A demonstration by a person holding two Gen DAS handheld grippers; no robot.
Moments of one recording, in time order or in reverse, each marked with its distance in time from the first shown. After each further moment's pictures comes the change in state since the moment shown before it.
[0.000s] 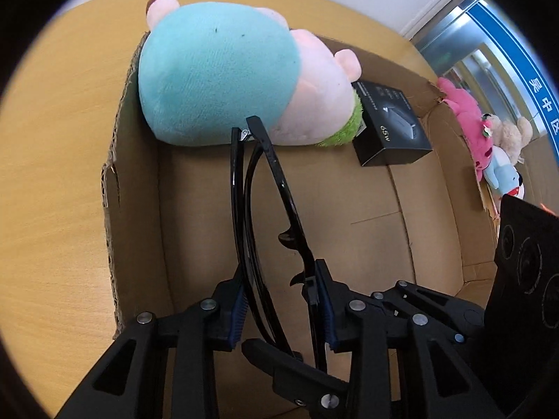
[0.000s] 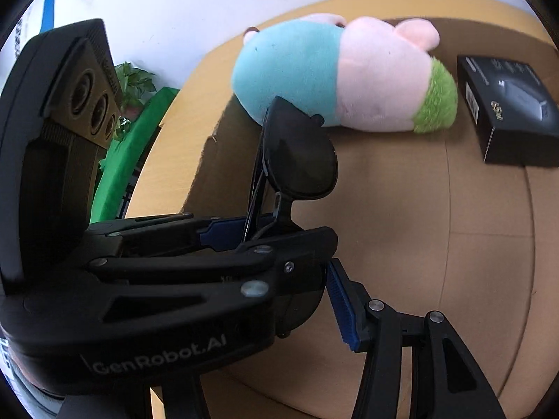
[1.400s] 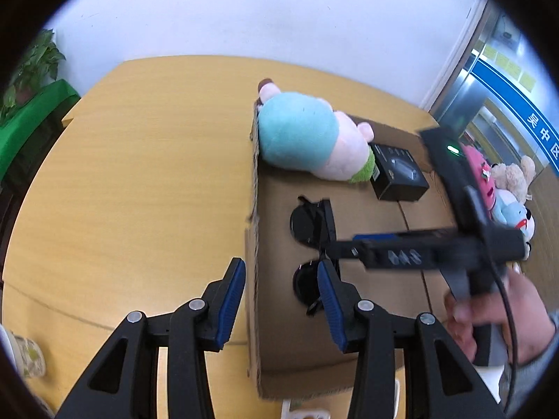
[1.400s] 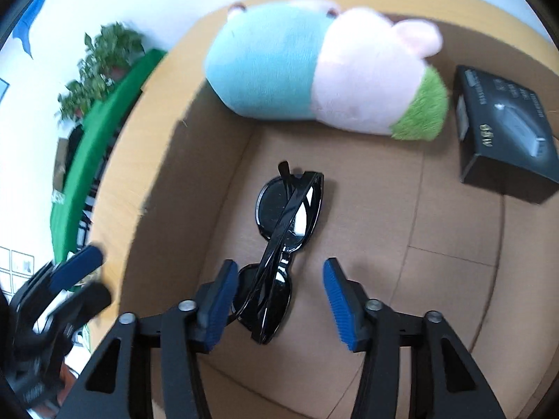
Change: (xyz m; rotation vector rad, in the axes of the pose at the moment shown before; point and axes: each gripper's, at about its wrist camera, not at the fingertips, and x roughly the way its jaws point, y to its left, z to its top) left arm -0.093 0.015 -0.102 -0.084 -0.375 0.165; right arm -0.008 -0.013 0.027 -0.104 0.166 -0.112
